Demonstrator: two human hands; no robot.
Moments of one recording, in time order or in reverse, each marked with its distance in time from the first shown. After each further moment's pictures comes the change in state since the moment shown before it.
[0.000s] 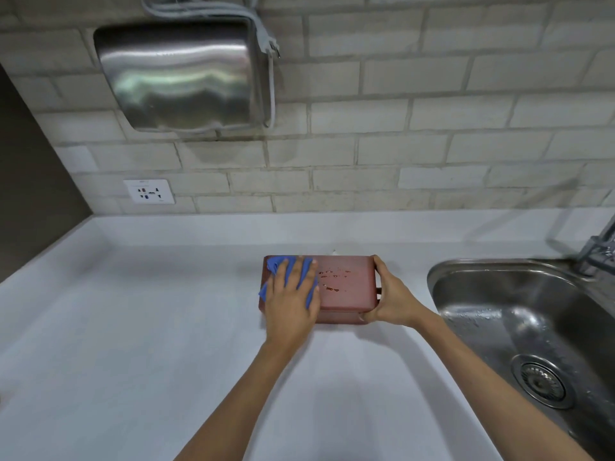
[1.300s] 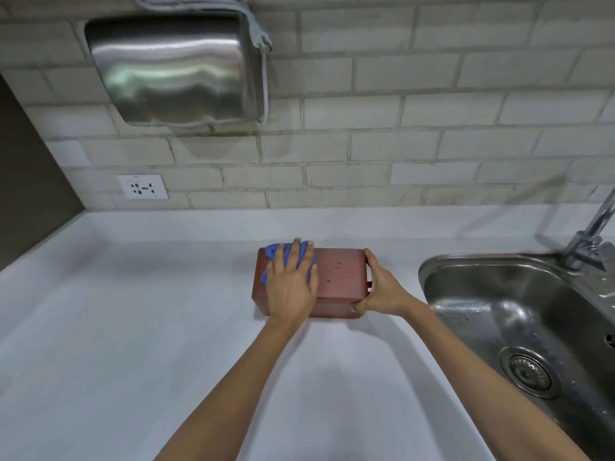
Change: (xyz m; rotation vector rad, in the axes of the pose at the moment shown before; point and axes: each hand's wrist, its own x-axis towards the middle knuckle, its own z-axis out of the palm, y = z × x) left_hand 0.023 0.014 0.009 0.011 -0.083 -0.087; right_hand 0.002 -0.004 0.000 -0.007 -0.008 0.043
